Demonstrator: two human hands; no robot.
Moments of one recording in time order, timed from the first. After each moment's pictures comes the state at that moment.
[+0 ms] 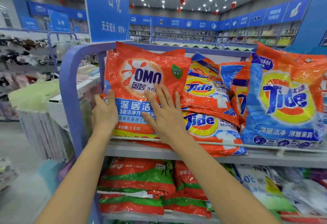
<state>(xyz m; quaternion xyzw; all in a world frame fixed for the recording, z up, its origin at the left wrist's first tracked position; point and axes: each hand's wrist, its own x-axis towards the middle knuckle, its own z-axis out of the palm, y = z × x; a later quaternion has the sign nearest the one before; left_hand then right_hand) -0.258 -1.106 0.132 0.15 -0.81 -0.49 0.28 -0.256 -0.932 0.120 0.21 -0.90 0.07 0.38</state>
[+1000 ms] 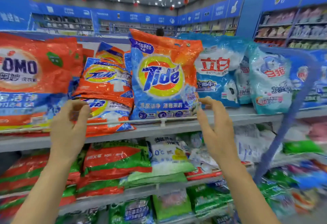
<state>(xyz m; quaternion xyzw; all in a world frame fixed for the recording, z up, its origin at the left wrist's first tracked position) -0.153 -0.893 0.108 -0.14 -0.77 -0.50 0.38 -0.048 -0.600 0.129 0.04 -0.82 0.37 0.43</state>
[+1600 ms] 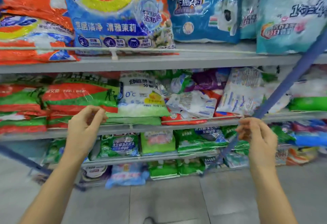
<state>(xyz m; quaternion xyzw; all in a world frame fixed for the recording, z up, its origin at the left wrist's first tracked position) -0.065 -0.751 -0.038 -0.06 -0.86 -0.48 0.18 0.021 -0.387 -0.037 -0.15 -0.71 0.61 0.32</state>
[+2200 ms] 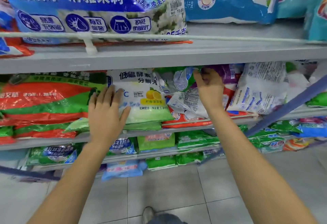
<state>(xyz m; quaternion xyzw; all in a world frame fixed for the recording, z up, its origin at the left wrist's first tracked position) -0.180 -0.703 -0.108 -0.13 -0.97 -0.05 0.17 -0.193 -0.427 -0.067 -0.16 -0.81 0.49 0.26</state>
